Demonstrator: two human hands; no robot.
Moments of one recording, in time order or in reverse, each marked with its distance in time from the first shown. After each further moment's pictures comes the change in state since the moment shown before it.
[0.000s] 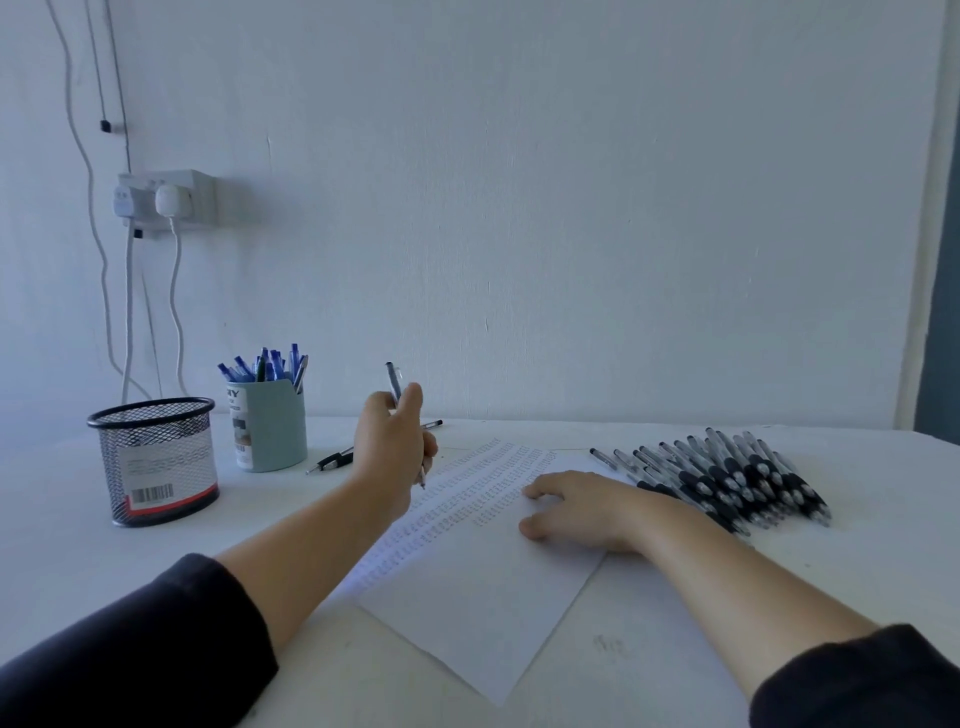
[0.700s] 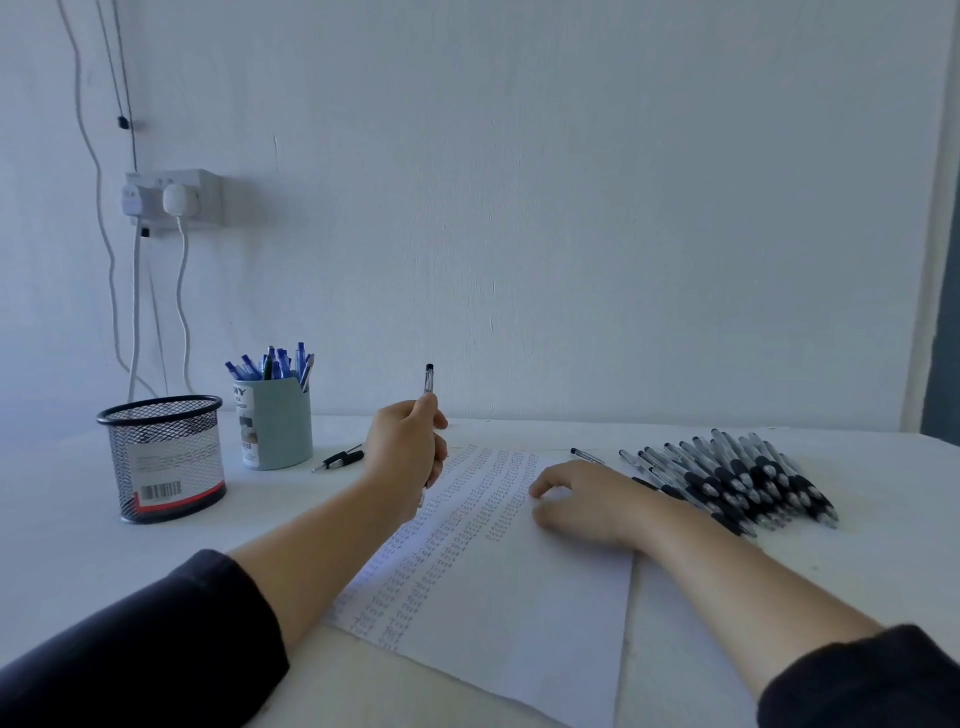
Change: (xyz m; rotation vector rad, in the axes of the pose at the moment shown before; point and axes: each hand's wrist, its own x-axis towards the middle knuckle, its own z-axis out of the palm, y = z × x) left_hand -0.003 -0.001 0.002 0.043 -0.021 -0.055; right_hand -0.001 -0.002 -0.001 -0.014 0.111 -0.070
